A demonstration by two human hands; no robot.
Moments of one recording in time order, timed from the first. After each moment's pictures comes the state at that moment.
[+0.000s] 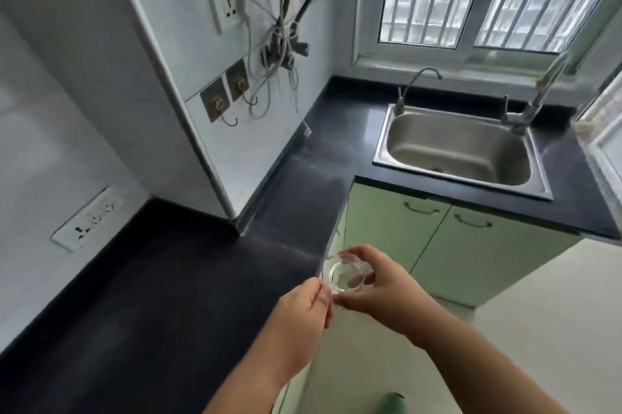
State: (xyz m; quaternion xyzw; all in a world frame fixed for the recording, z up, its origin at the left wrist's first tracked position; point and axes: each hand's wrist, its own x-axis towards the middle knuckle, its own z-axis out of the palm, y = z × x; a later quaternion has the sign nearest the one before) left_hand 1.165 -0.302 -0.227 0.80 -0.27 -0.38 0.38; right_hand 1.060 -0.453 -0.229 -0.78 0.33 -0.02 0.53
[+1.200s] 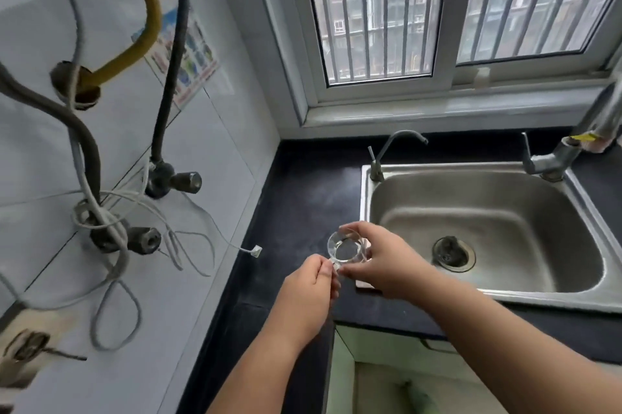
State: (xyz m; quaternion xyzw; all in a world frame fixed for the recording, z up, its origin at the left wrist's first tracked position) left_hand 1.386 -0.738 -0.247 0.82 -0.33 -0.33 0.34; right_hand 1.275 -0.879 -0.264 -0.79 0.35 -0.10 0.50
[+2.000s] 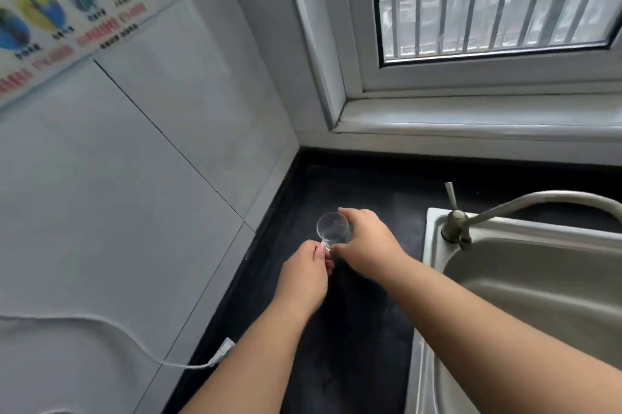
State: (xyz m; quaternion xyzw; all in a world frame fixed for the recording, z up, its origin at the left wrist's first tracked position) left_hand 1.585 -0.964 -0.425 0.89 -0.18 -0.26 0.32; right_hand 1.517 -1.091 -0.432 -0.82 0.33 -0.07 0.46
